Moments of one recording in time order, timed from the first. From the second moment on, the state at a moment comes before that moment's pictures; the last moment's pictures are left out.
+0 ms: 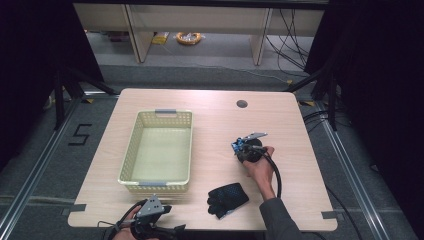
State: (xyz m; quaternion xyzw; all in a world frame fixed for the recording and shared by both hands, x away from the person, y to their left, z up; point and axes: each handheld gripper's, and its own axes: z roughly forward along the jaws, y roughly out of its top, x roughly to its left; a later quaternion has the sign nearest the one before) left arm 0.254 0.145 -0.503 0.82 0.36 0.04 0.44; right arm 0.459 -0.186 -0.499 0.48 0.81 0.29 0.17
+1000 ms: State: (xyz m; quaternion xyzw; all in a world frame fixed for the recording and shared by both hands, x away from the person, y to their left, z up) left arm 0.256 0.149 -0.503 0.83 0.36 0.04 0.44; right arm 0.386 -0.201 -0.435 0.32 0.82 0.45 0.12
